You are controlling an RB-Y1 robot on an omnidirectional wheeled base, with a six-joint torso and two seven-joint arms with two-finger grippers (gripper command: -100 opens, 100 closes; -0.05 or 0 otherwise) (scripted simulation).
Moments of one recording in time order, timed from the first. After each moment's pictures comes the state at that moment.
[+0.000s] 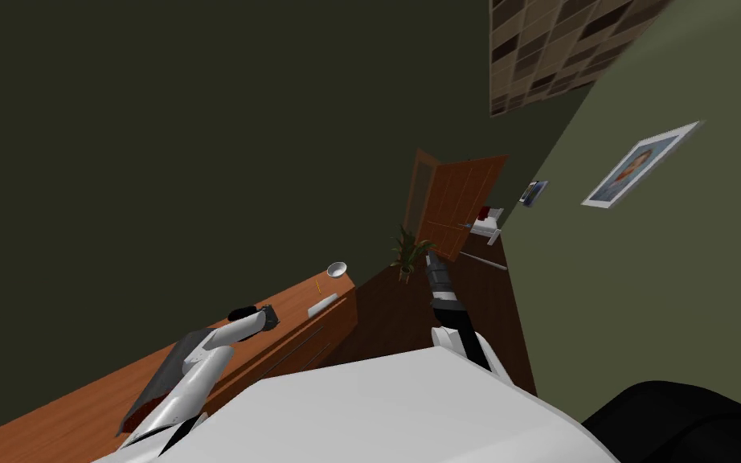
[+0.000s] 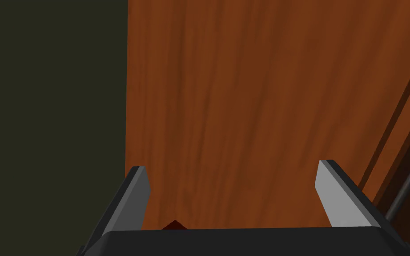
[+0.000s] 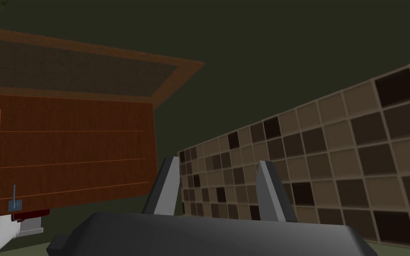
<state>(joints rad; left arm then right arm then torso) -0.18 0.46 0.25 -0.94 0.38 0.62 0.37 0.52 0.00 -0.06 -2.20 0.06 -0.36 0.12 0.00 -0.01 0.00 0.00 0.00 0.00</state>
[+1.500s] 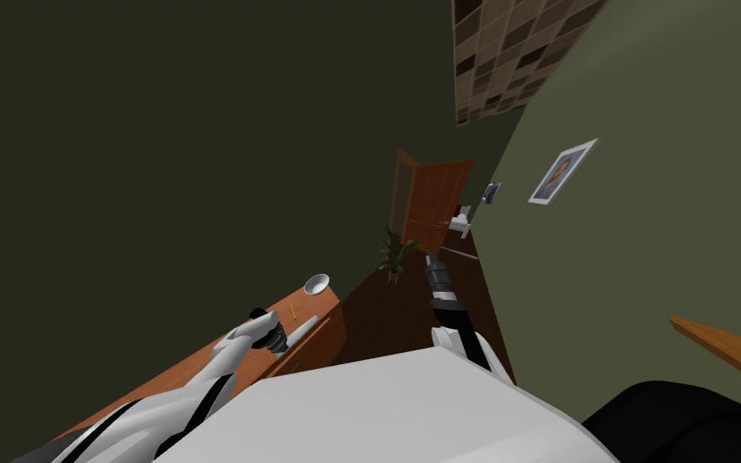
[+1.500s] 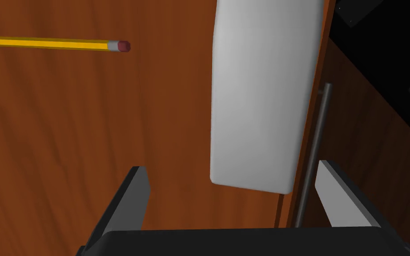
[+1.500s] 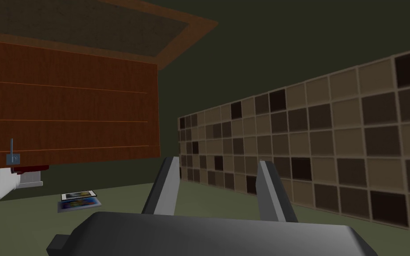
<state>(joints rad) -0.35 0.44 0.16 -0.58 0.44 0.85 0.37 0.52 0.00 -0.06 -2.20 0.06 -0.36 0.12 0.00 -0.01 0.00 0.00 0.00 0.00</state>
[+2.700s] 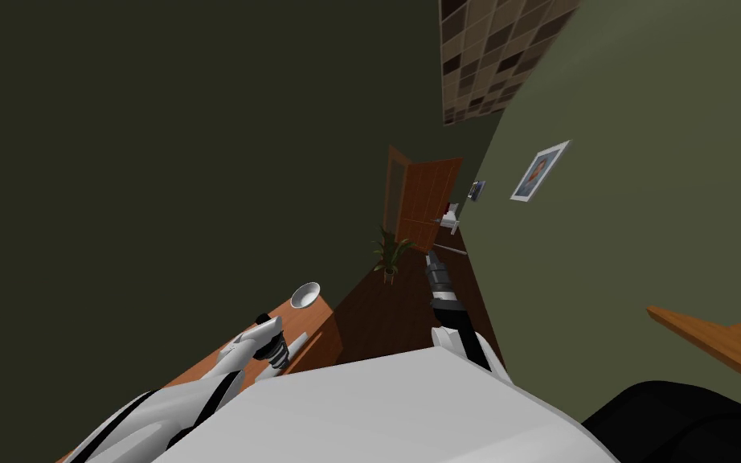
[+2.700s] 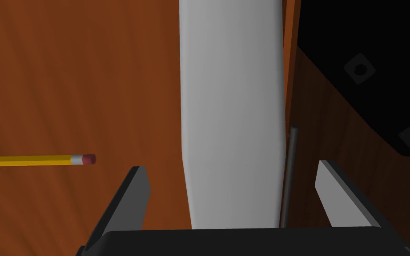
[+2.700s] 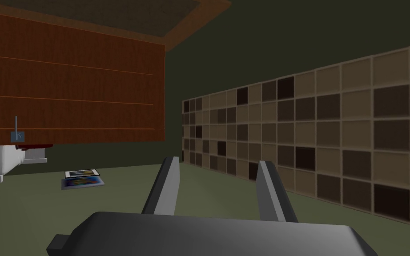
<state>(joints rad) -0.36 0.41 0.12 -0.47 0.45 0.91 0.39 0.52 0.00 -0.06 -2.20 0.06 -0.36 0.12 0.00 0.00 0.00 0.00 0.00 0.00</state>
